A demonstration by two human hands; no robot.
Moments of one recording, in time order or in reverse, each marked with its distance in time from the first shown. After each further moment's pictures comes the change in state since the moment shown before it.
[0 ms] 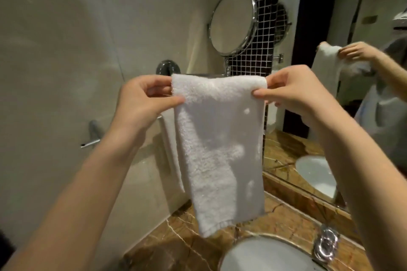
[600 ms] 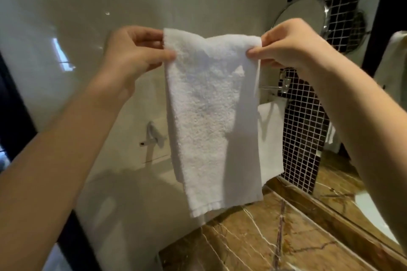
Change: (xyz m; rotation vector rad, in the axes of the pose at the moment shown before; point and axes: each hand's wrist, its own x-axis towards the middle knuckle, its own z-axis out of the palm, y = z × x) left_hand 0.055 0.049 -0.102 0.142 0.243 0.029; right_hand 0.096 -0.095 0.059 0.155 -0.114 -0.186
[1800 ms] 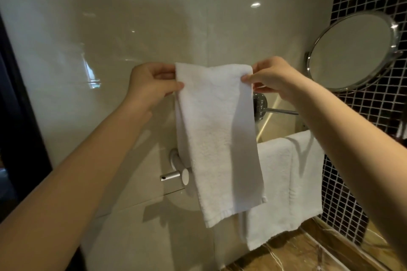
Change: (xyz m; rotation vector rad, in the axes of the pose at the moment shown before) left_hand 0.074 -0.083 -0.031 0.023 0.088 -0.030; right_hand 0.105 0.015 0.108 0.223 -0.171 0.139
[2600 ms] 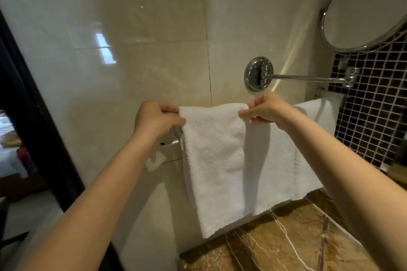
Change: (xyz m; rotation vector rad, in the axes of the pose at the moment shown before) left_hand -0.079 -0.080 0.006 0.414 0.025 -0.330; right_hand -0.039 0.122 0.047 0.016 -0.185 0.211
